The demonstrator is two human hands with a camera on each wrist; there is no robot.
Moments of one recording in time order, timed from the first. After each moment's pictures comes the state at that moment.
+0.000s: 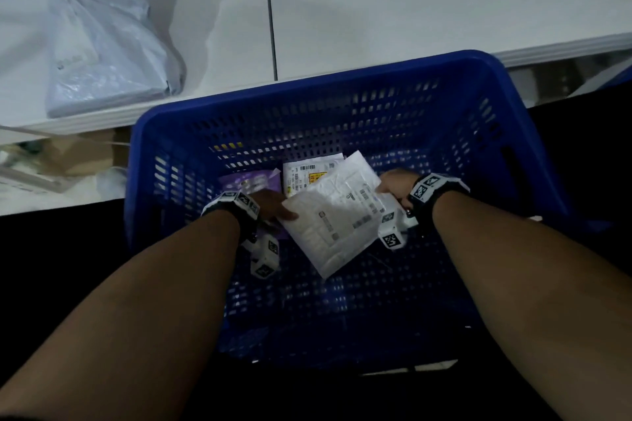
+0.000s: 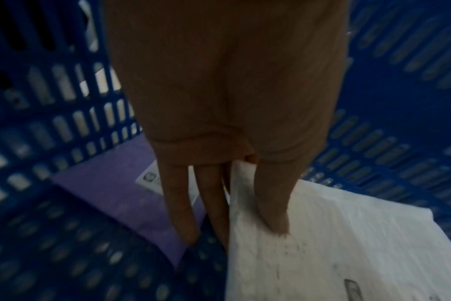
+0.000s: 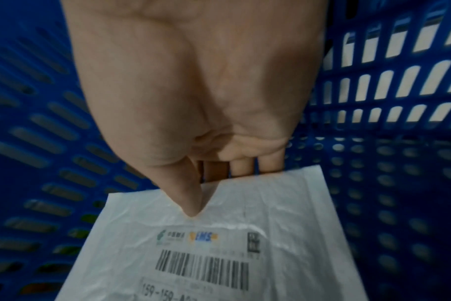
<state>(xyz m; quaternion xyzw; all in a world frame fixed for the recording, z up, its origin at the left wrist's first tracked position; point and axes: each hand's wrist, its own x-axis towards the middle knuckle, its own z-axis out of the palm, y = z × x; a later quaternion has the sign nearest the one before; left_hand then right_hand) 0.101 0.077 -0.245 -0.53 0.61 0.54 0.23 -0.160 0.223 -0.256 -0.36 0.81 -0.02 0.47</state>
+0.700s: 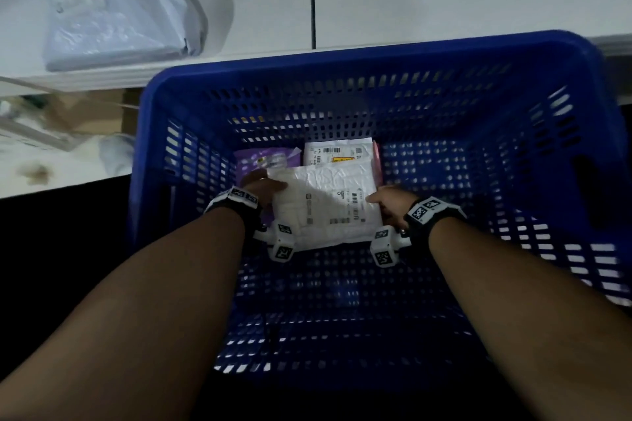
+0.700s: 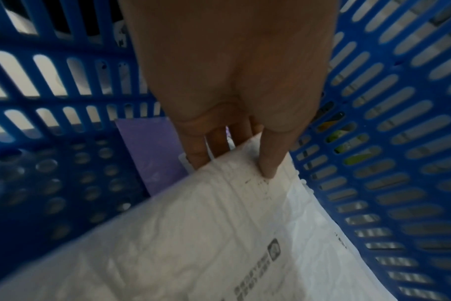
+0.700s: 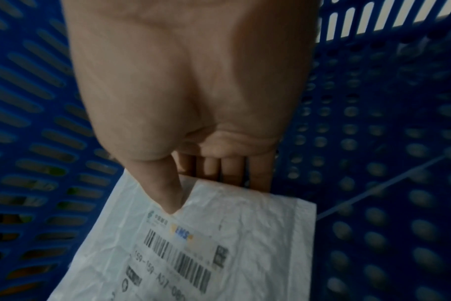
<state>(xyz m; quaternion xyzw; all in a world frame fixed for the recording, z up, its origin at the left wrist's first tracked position) 0.146 0.045 -0.319 -0.66 0.44 0.60 0.01 -0.096 0.215 -0.308 -0.09 0.74 -0.21 0.63</state>
